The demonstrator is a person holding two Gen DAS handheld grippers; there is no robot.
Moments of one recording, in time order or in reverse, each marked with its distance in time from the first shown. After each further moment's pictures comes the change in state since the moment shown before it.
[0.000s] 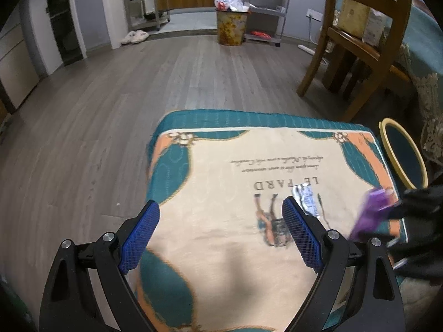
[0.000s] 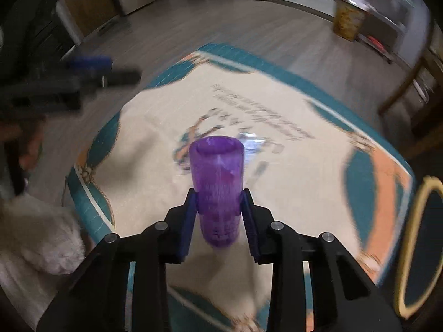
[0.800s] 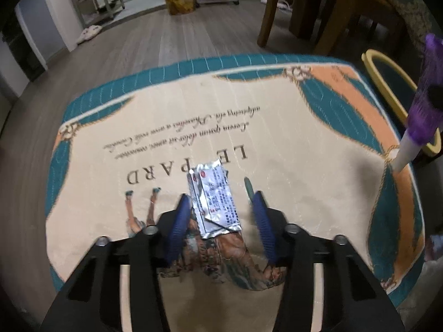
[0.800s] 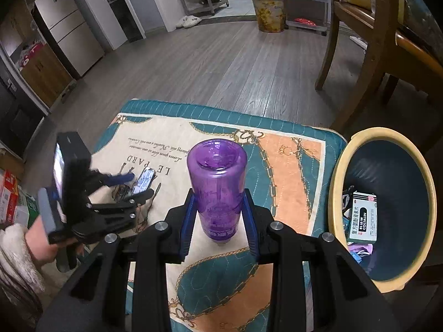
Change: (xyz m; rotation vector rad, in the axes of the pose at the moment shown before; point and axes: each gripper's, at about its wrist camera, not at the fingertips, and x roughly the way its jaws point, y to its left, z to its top) left arm 0.097 -0.130 -0.018 0.186 0.169 -0.021; right arm -0.056 -0.126 -0.023 0.277 -0.158 -0.042
